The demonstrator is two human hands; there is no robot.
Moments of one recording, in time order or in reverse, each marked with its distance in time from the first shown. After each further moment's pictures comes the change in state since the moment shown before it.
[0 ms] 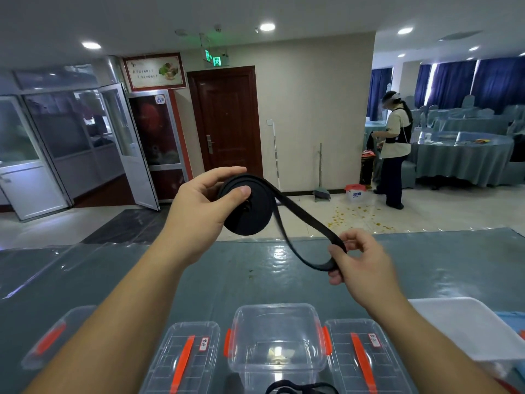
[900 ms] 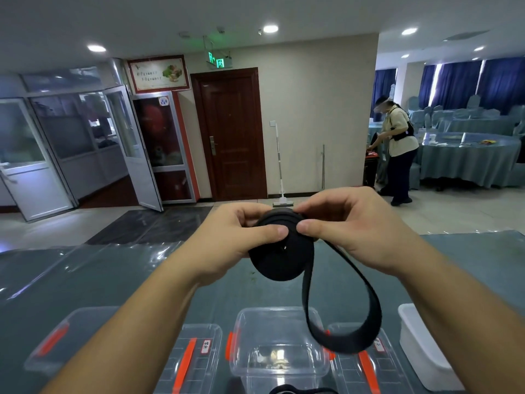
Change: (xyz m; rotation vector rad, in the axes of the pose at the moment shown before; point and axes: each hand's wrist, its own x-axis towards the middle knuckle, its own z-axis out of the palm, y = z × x) left_hand -0.012 -0.004 0.017 -0.058 -0.441 -0.197; right_hand 0.013 -0.097 -0.013 -0.022 -0.528 -0.435
